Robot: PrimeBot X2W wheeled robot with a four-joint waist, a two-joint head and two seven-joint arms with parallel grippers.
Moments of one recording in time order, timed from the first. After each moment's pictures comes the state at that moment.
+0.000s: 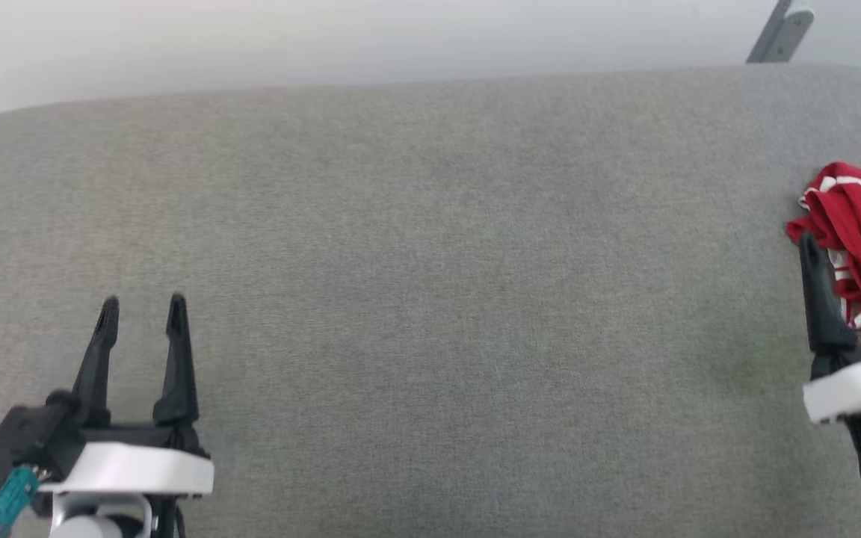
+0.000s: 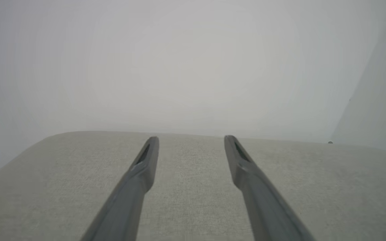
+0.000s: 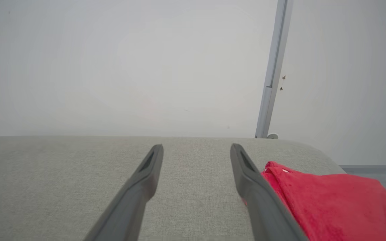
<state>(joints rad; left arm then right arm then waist) -0.08 0.13 0.06 0.04 -0.26 -0.13 -0.26 -0.28 -0.40 0.05 0.31 0.44 0.13 -0.26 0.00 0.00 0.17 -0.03</state>
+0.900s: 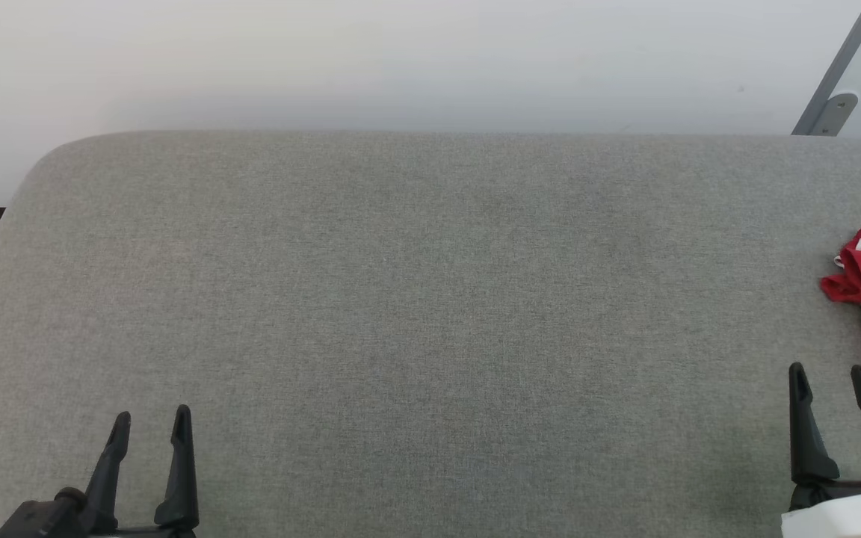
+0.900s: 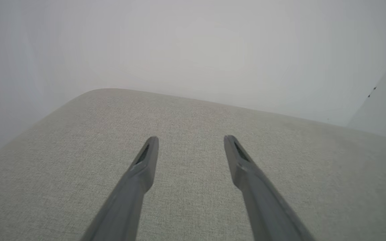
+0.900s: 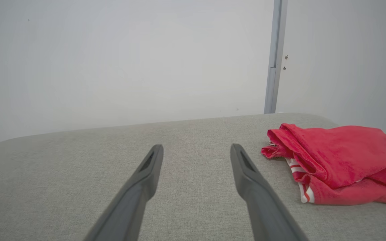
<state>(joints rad) 0.15 0.17 0.04 0.05 -0.36 -0.13 -0.26 0.09 -0.18 -0.13 0.10 0.33 0.13 -0.26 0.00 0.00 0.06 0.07</state>
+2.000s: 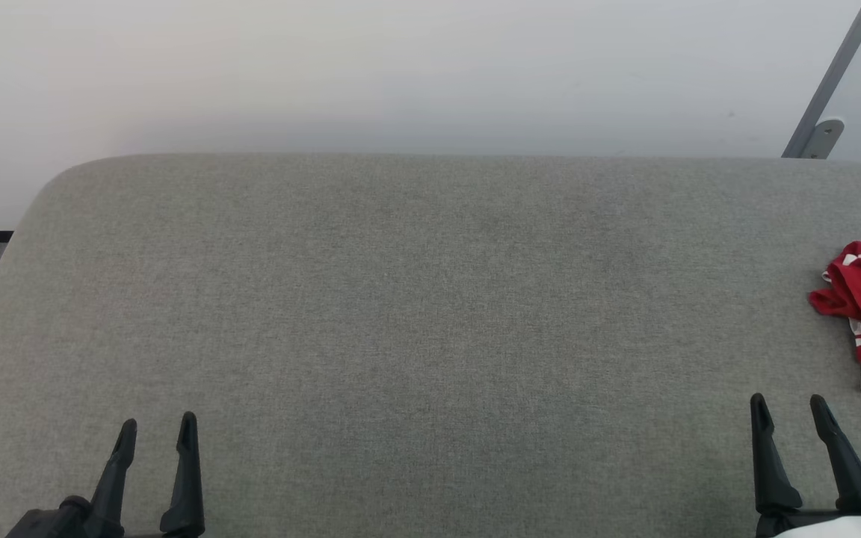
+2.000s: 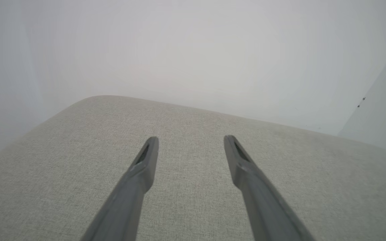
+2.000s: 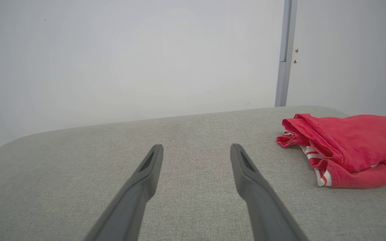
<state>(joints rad) 0.17 0.15 0.04 0.04 -0.36 -0.13 -0.26 0.15 -0.13 -0.10 0.09 0.30 0.13 -0.26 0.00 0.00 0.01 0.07</state>
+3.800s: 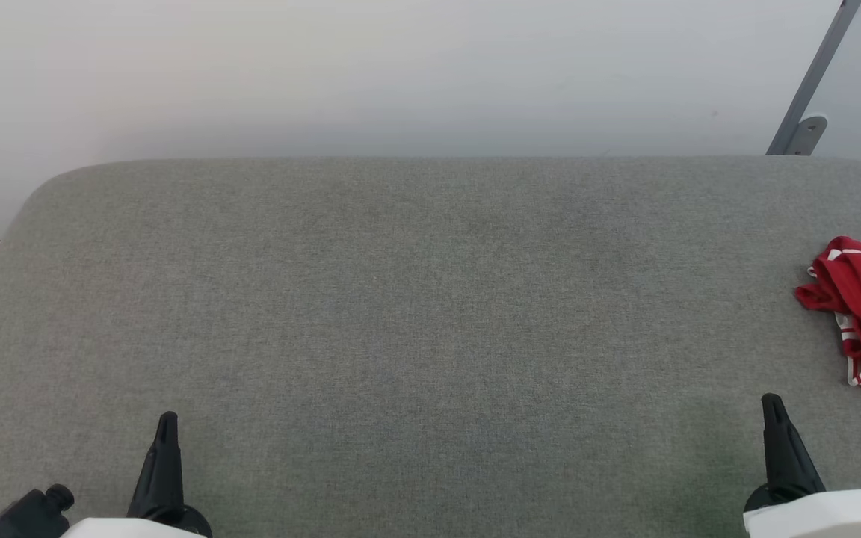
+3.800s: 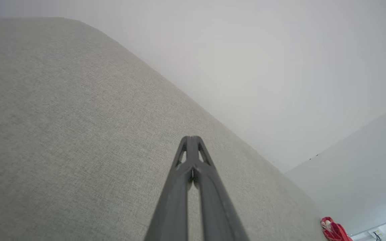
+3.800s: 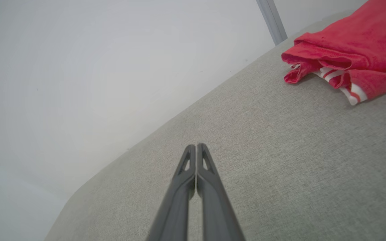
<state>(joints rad) 0.10 0.12 0.04 0.13 -0.82 -0.13 -0.14 0.08 -0.09 -0.10 0.17 0.75 0.13 -0.13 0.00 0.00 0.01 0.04</state>
